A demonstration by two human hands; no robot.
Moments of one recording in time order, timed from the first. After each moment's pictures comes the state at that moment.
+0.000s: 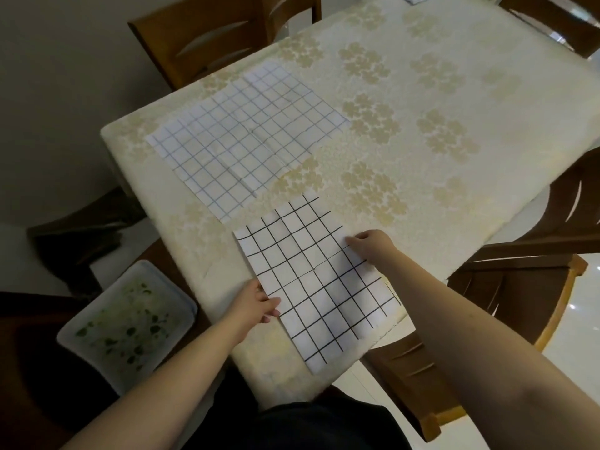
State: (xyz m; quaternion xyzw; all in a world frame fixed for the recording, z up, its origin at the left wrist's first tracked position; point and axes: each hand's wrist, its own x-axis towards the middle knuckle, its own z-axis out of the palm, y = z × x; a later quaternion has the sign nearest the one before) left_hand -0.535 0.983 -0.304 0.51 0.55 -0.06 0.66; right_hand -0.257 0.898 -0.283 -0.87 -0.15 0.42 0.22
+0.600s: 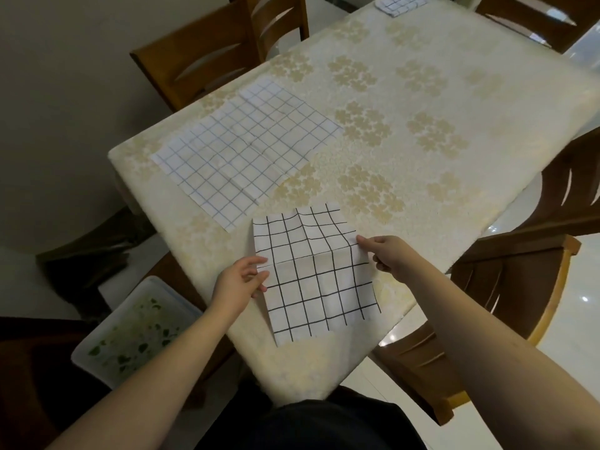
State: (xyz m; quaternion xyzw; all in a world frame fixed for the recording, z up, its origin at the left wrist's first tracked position) left_hand -0.546 1.020 -0.259 0.66 0.47 0.09 0.58; right_hand -0.269 0.855 -0.249 -0.78 -0.08 0.48 0.39
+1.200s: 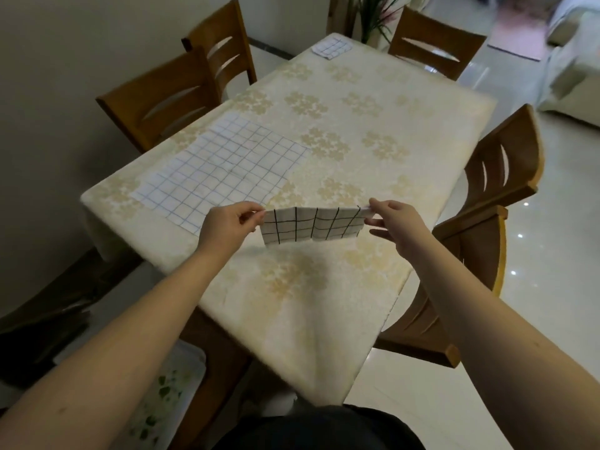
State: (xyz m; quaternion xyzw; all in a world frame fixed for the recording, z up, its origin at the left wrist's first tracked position) left_hand -0.515 1.115 -0.163 0.86 0.24 0.19 0.40; right_hand -0.328 0.860 -0.134 -0.76 0.00 0.29 0.59
